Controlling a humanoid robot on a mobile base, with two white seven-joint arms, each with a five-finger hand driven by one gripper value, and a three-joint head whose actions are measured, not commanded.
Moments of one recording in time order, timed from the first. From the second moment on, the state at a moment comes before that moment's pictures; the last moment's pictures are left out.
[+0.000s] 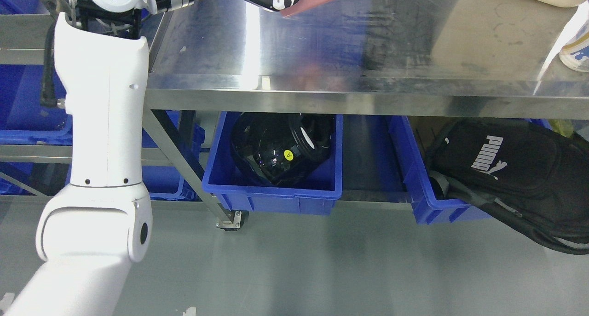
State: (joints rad) left arm -1.21 0.02 -0.09 -1.16 -0.37 0.01 -1.08; right arm 0.00 0.00 -0.04 0.00 0.00 -0.06 -0.02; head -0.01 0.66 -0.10
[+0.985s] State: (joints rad) left arm -1.03 0.00 -0.14 -1.38 -0.37 0.01 -1.08; right arm 0.00 0.00 -0.04 0.00 0.00 -0.06 -0.02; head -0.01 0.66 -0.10
